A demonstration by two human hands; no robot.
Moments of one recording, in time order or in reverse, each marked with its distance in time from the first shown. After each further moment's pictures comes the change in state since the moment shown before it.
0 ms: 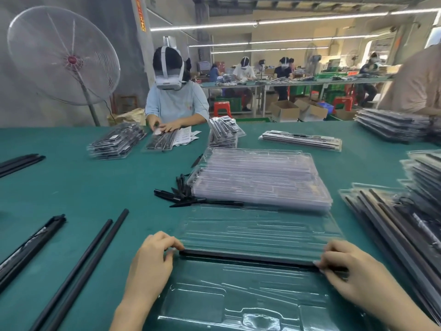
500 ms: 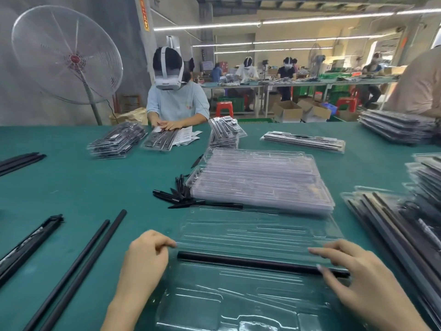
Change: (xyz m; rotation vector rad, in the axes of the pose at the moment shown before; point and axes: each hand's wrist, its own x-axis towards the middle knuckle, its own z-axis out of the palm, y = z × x) left_hand 0.013 -0.002 -0.001 -0.092 0.087 -0.135; right_hand 0.000 -0.018 -0.009 -0.078 0.184 -0.042
